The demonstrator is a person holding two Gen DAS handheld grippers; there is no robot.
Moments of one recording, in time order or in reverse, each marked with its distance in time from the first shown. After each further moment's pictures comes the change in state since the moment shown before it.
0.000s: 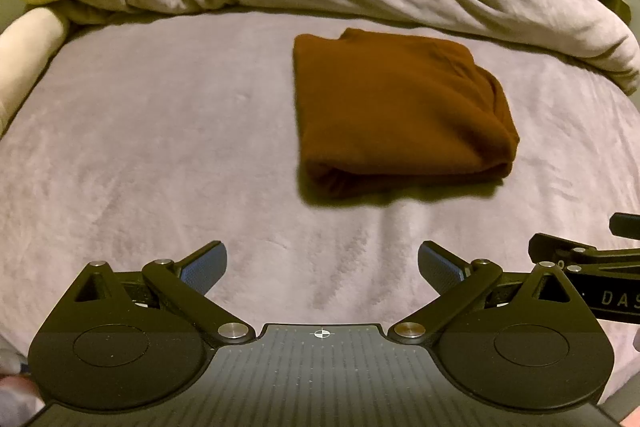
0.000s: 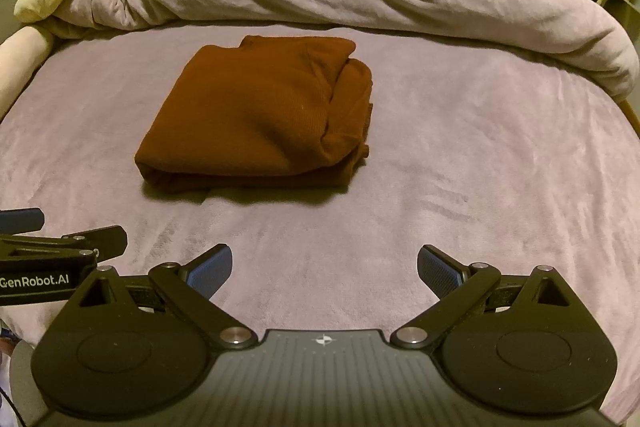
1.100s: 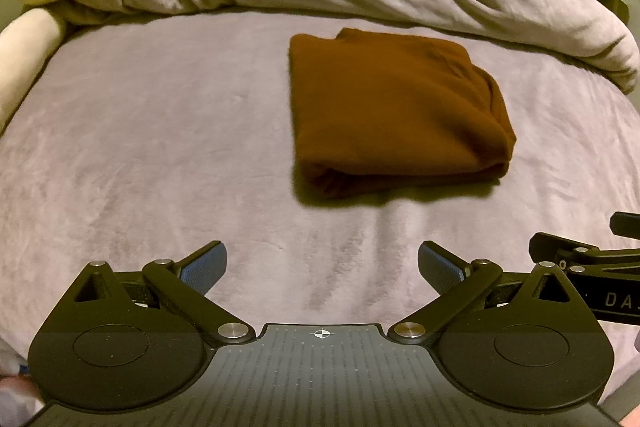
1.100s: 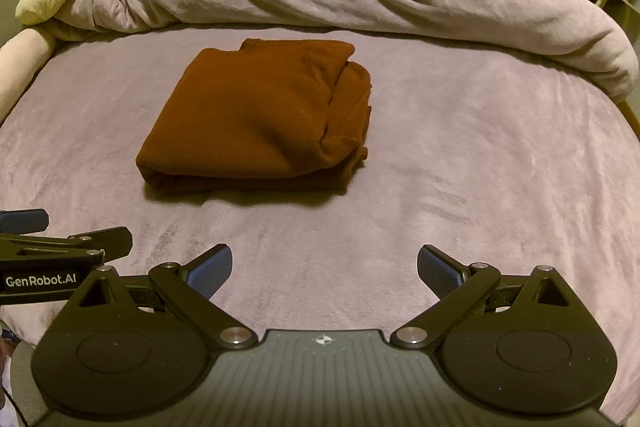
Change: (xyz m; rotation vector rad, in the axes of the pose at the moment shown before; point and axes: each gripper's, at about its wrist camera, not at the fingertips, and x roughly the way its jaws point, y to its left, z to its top) left arm 0.000 -0.003 0.001 0.003 0.001 -0.008; right arm -0.004 -0.002 0.001 0.002 -0.006 0.003
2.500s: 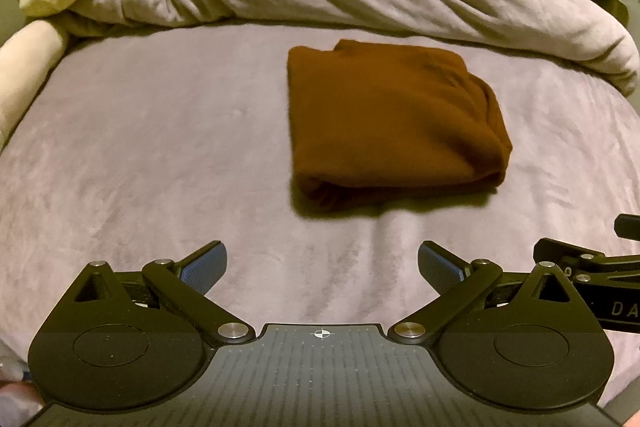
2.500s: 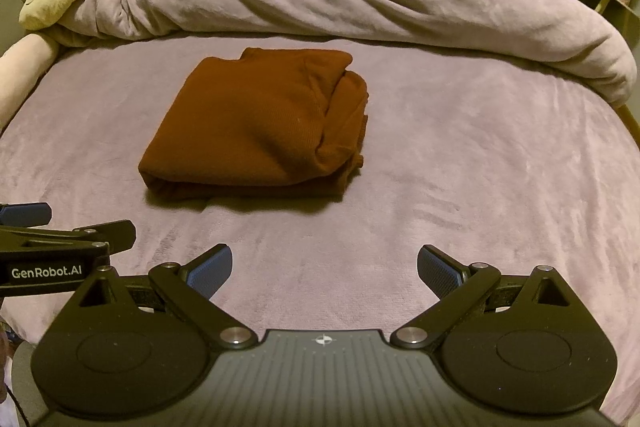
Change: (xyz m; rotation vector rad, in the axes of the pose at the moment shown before) left arm -0.005 -0.007 0.003 0.006 -0.028 0.017; right arm -0.009 -0.006 0.000 -0.003 -0.020 0.007
